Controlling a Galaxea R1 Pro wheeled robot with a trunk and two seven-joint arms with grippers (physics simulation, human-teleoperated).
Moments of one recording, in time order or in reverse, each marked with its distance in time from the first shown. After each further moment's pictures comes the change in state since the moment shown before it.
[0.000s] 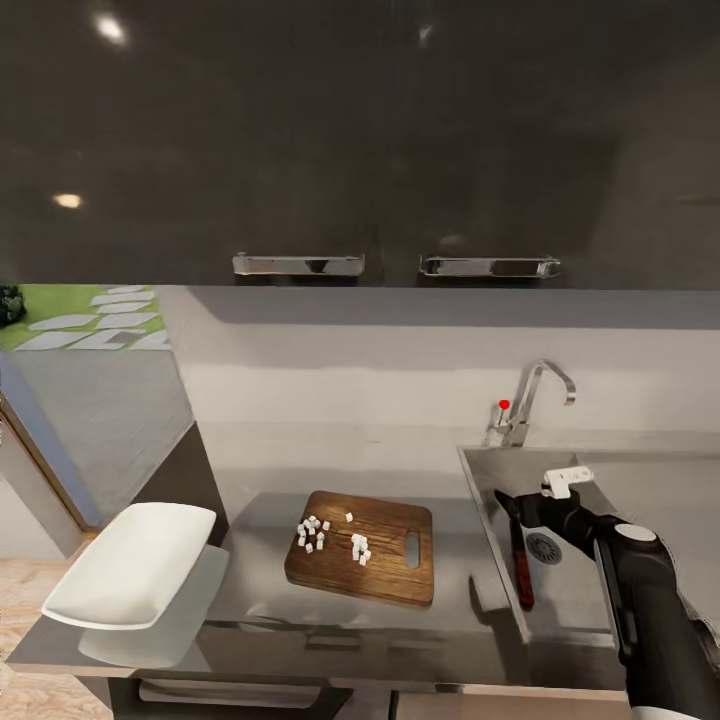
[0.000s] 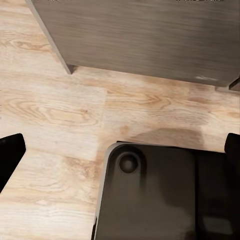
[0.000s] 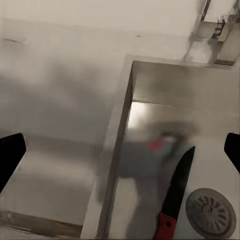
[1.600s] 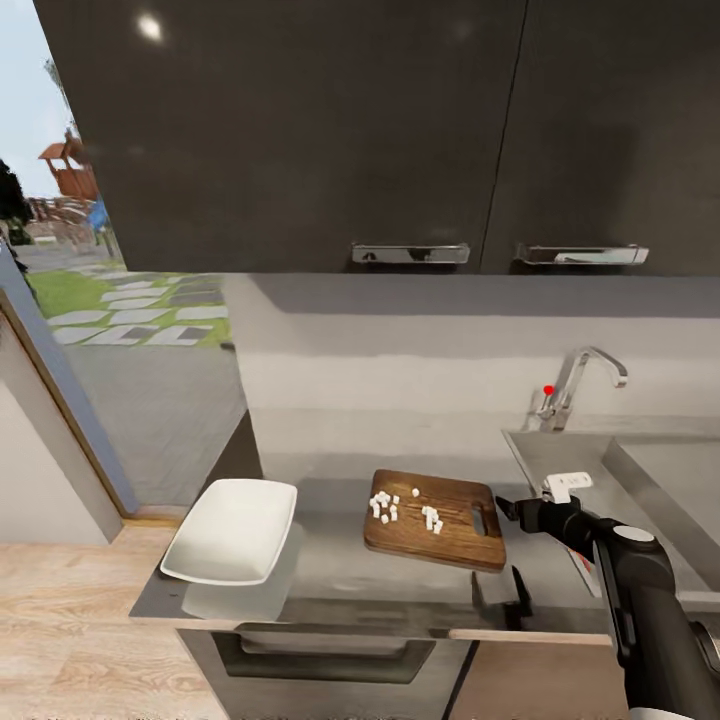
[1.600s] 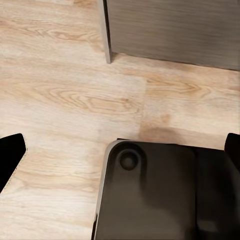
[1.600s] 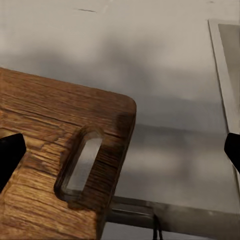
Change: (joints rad) left arm 0.000 0.000 0.000 0.000 0.000 0.000 0.000; right arm 0.003 0.007 -0.006 0.005 0.011 0.046 -0.006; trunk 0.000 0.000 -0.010
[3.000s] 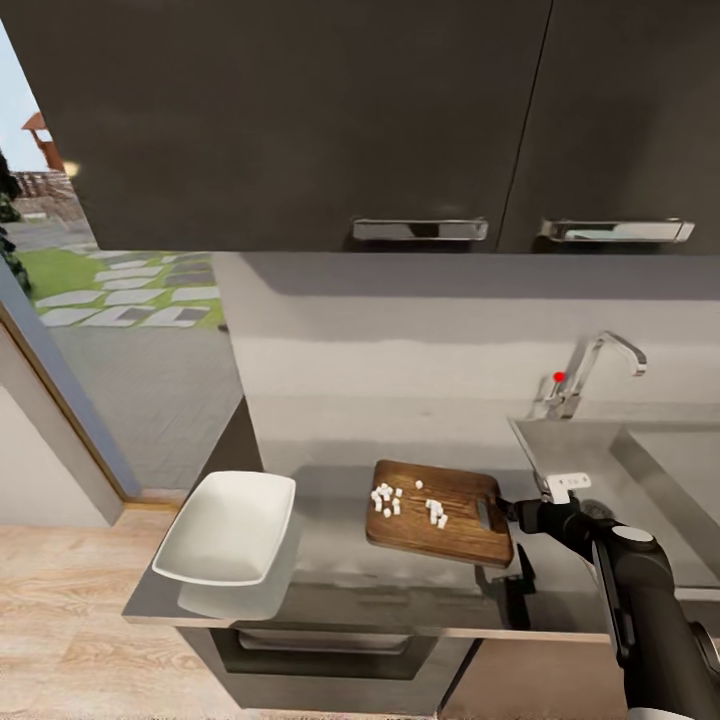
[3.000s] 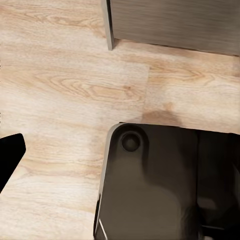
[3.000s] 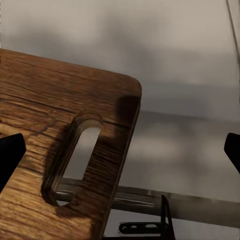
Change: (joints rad) left arm 0.000 0.000 0.000 0.001 0.000 0.000 0.000; right arm 0.000 0.000 0.002 0.004 0.000 0.000 -0.002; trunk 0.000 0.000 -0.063
